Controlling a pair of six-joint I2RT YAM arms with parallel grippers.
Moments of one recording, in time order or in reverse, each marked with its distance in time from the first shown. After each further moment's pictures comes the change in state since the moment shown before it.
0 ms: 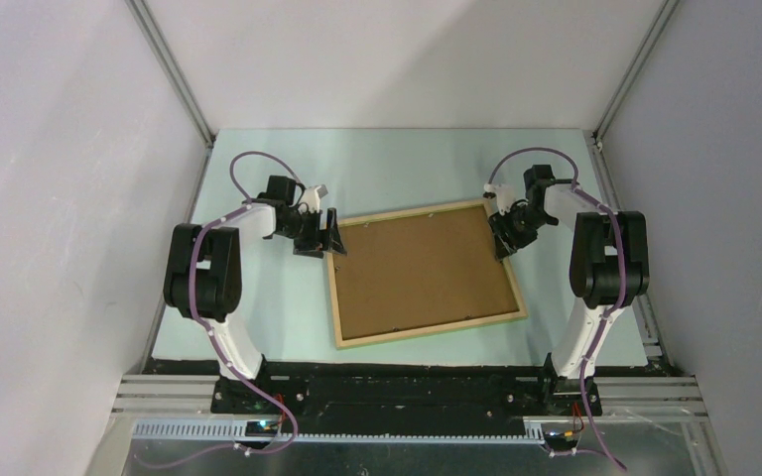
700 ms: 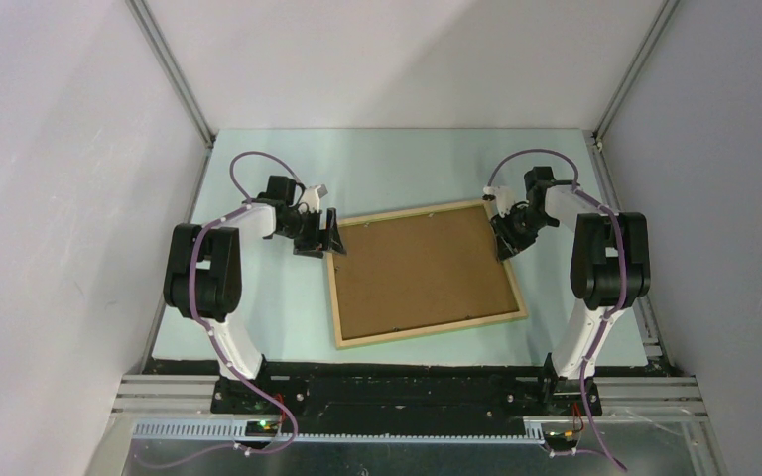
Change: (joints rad) left arm 0.000 0.000 0.000 0.000 -0.001 0.000; right arm 0.000 -0.011 -0.016 -0.011 -0.006 -0.045
